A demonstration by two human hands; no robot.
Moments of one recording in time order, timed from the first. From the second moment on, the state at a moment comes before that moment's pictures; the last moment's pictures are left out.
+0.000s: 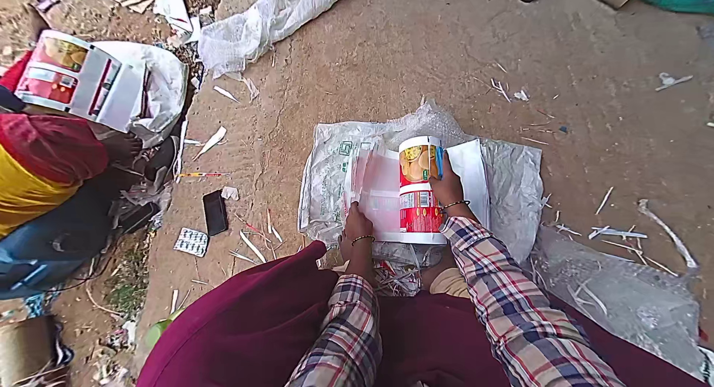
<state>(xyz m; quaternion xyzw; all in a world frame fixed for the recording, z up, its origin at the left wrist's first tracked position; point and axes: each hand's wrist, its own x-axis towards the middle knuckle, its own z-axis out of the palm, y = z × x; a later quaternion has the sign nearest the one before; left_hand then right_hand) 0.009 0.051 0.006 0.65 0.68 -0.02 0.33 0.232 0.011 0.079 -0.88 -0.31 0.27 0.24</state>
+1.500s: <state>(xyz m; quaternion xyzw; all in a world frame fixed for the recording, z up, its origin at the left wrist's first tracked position) 0.104 -0.019 -0.019 0.79 0.48 0.14 0.35 0.341 -0.065 0.028 -0.95 -0.23 0.18 0.09</state>
